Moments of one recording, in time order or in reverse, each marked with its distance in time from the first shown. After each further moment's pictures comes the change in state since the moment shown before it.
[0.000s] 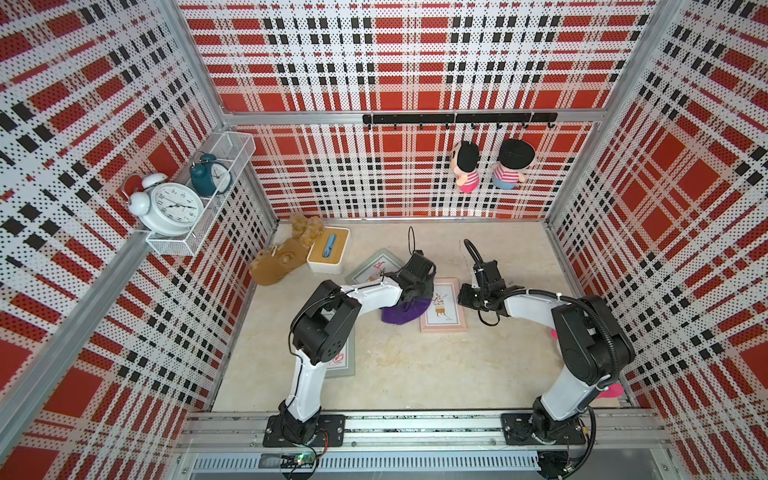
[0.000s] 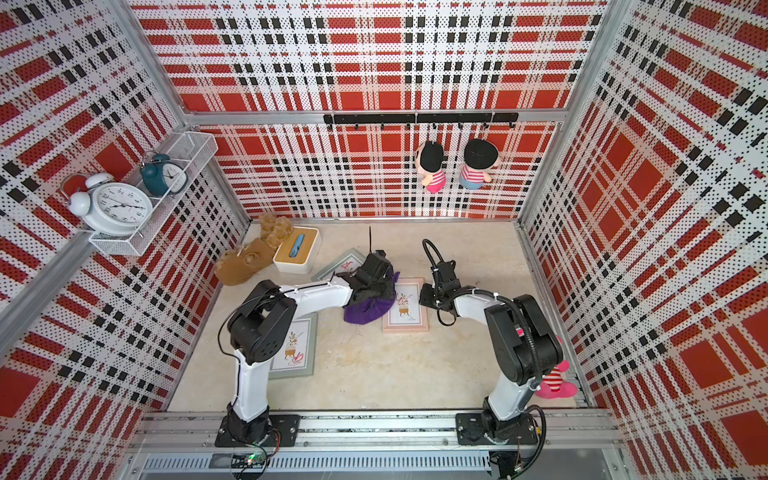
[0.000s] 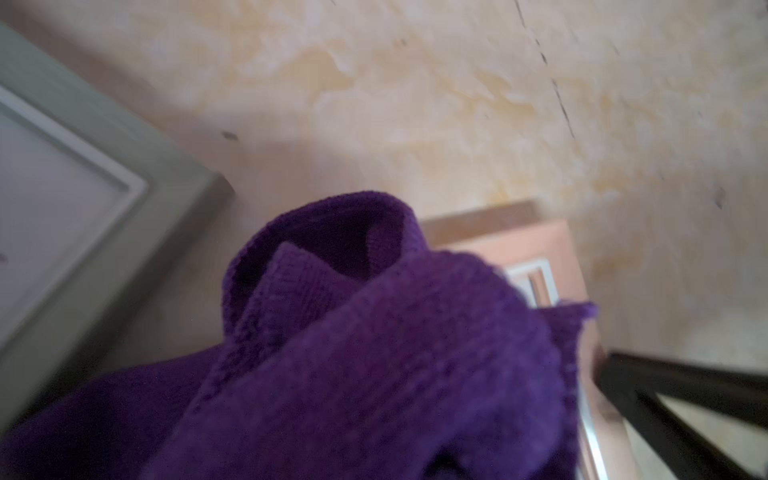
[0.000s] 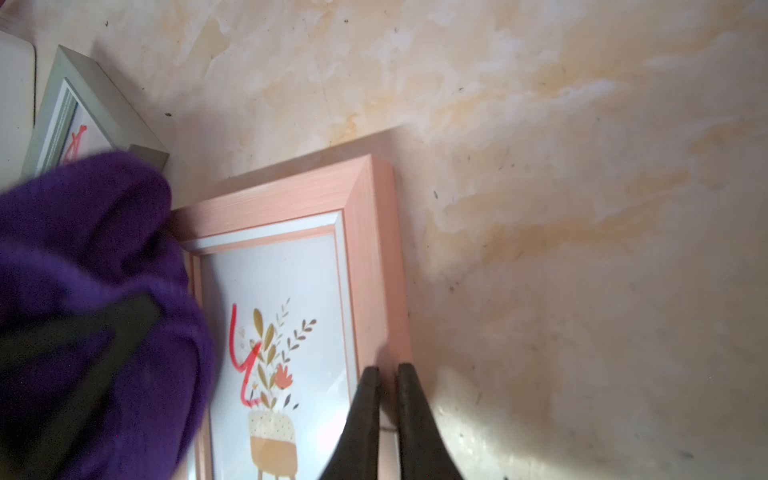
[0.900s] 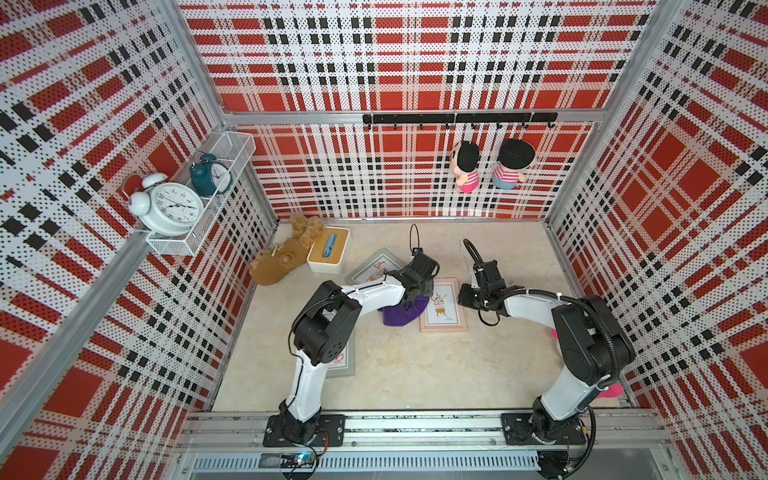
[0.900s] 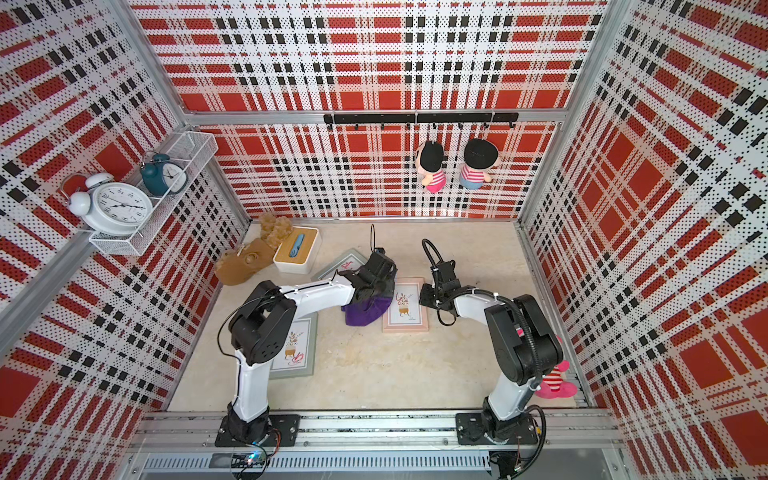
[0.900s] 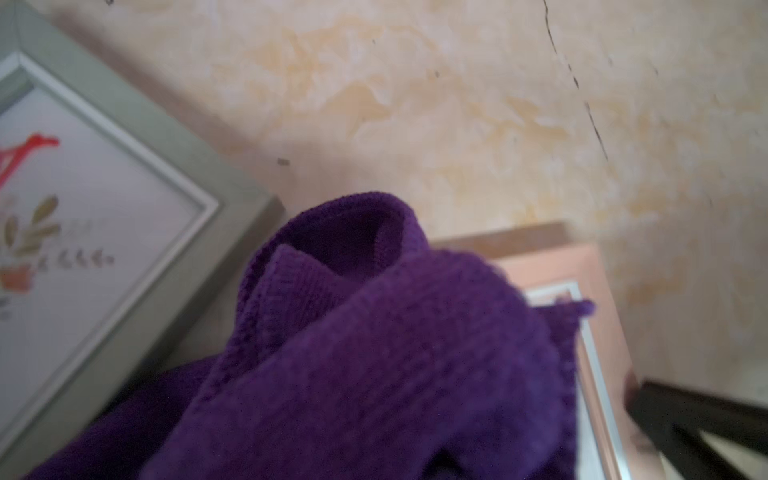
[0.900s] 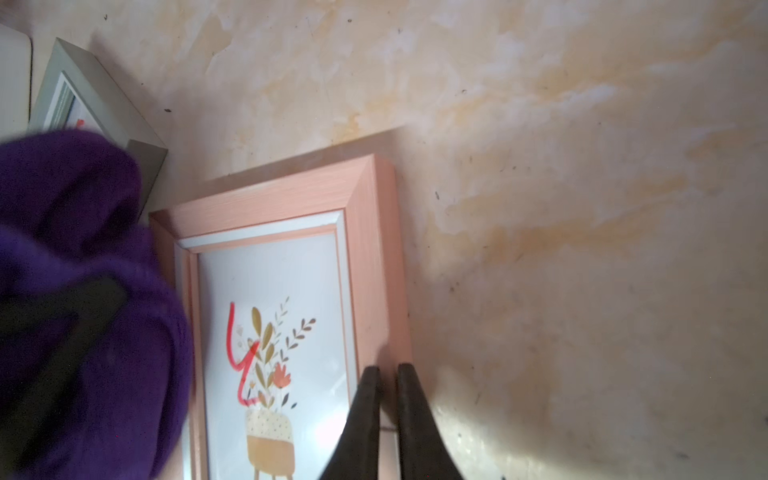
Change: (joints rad) left arm -0.010 0.001 0.035 -0.053 -0.089 0.003; right arm 0.000 -0.002 0.002 -0.003 0.004 -0.015
